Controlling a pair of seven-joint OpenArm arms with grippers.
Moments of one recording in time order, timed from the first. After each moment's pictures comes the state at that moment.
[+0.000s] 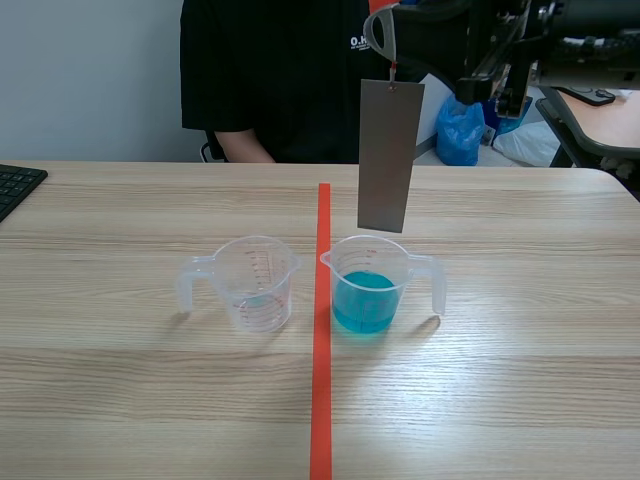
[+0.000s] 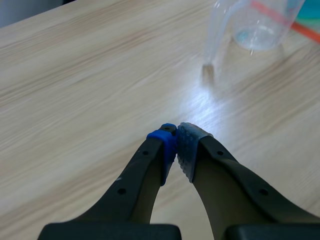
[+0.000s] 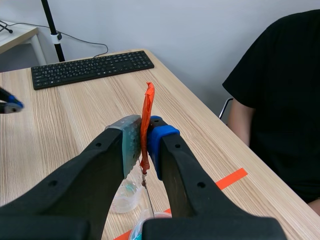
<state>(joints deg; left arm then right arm) 37.2 -42.7 -12.9 69.0 -5.5 -35.2 -44.2 10.4 29.1 -5.4 106.1 47.9 45.3 -29.1</state>
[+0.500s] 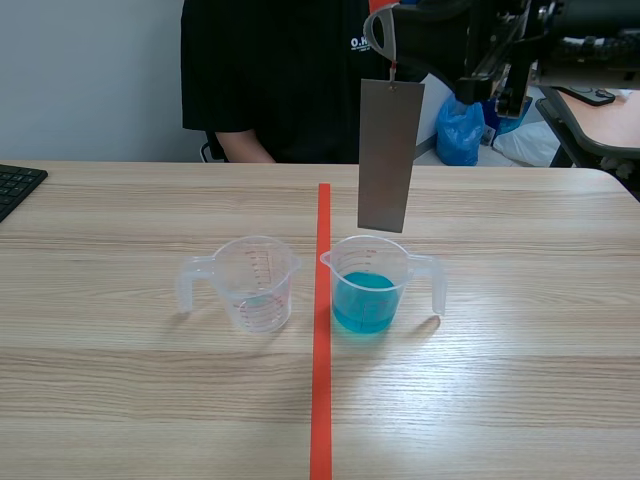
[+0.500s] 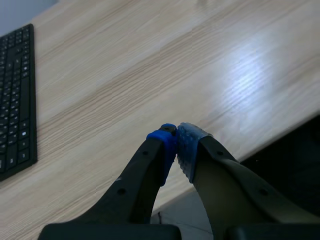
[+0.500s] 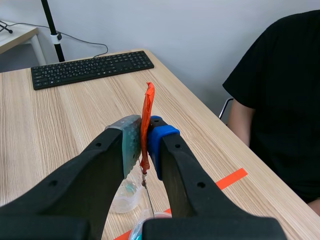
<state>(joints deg) 60.1 -32.0 -21.2 69.0 7.9 -13.7 -62.6 10.4 29.1 -5.4 106.1 47.9 45.3 -29.1</state>
